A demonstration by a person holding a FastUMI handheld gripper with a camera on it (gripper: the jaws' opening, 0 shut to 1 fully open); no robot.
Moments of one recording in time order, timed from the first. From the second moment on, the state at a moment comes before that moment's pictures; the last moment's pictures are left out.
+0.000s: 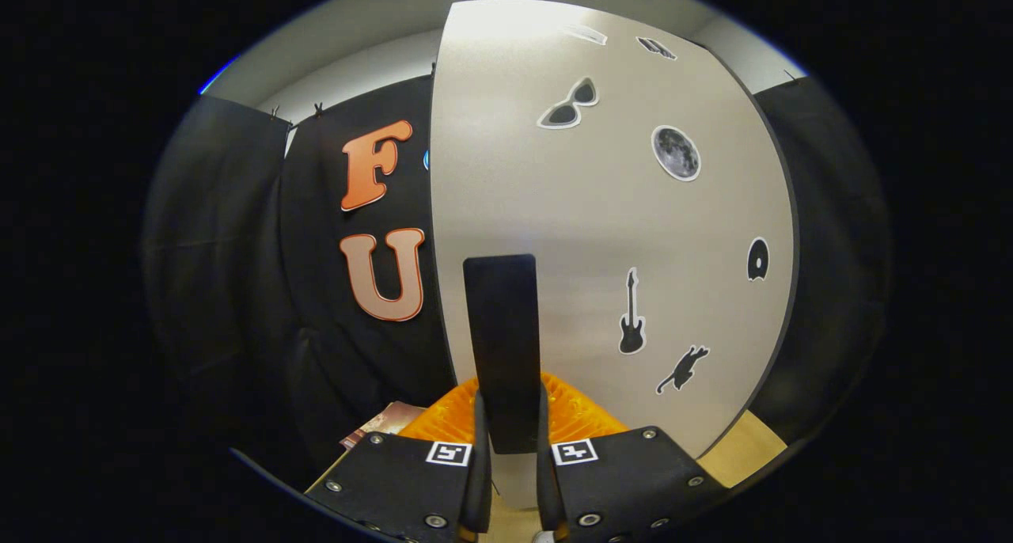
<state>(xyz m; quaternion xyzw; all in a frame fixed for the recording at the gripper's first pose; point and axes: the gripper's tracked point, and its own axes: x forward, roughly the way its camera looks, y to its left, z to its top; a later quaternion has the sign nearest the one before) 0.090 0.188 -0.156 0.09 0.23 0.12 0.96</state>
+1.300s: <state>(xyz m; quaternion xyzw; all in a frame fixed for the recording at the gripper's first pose) 0.005 0.068 -0.129 0.09 0.21 0.11 0.97</state>
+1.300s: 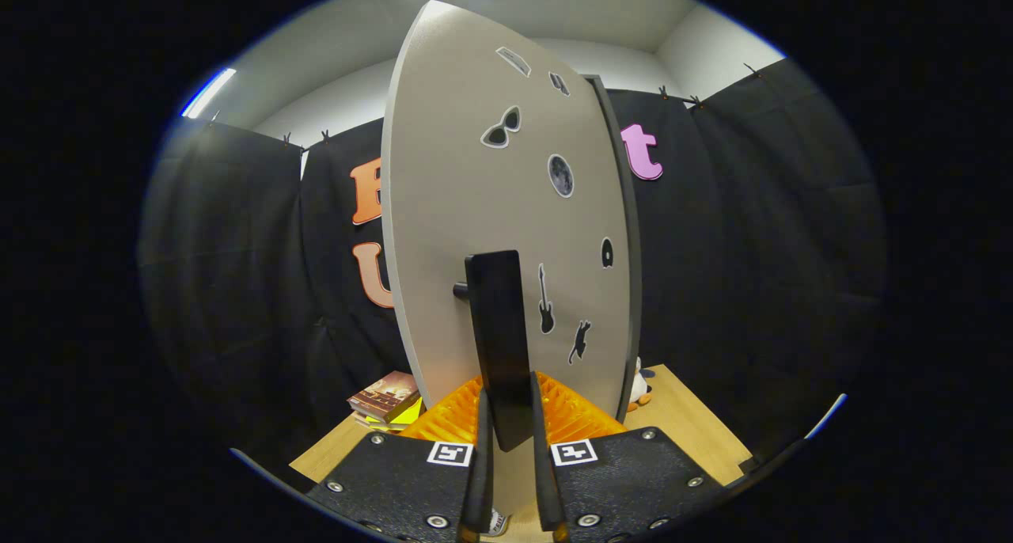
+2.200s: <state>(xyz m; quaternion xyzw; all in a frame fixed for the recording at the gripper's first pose) -0.007 -0.077 -0.148 0.09 0.24 -0.03 0.97</state>
